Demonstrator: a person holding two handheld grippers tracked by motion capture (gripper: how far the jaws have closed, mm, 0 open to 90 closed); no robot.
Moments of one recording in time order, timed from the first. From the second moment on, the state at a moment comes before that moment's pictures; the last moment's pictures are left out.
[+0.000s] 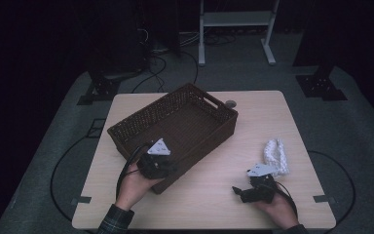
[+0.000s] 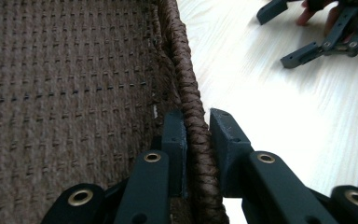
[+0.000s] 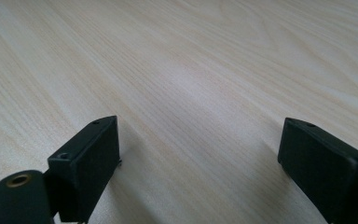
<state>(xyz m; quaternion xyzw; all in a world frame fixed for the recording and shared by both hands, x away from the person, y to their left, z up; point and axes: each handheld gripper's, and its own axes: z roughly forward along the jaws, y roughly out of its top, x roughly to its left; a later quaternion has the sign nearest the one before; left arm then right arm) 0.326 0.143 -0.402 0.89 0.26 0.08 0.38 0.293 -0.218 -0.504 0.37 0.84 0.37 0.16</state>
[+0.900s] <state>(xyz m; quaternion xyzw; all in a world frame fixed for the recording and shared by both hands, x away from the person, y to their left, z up) 0.325 0.141 -0.412 0.89 0.24 0.08 0.38 0.277 -0.244 -0.461 0.36 0.82 0.39 0.19</state>
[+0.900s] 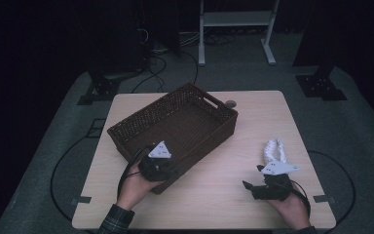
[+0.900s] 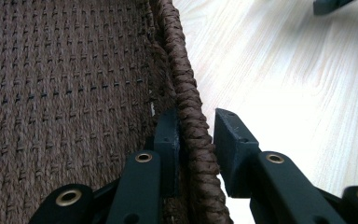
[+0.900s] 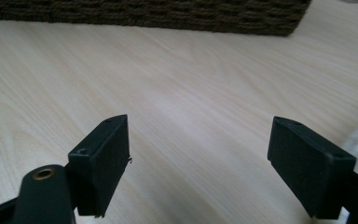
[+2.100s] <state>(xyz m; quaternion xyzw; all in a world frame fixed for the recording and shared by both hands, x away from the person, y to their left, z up) 0.326 0.142 -0.412 0.89 0.24 0.08 0.39 0.313 -0.326 -0.444 0.49 0.75 0.36 0.28</state>
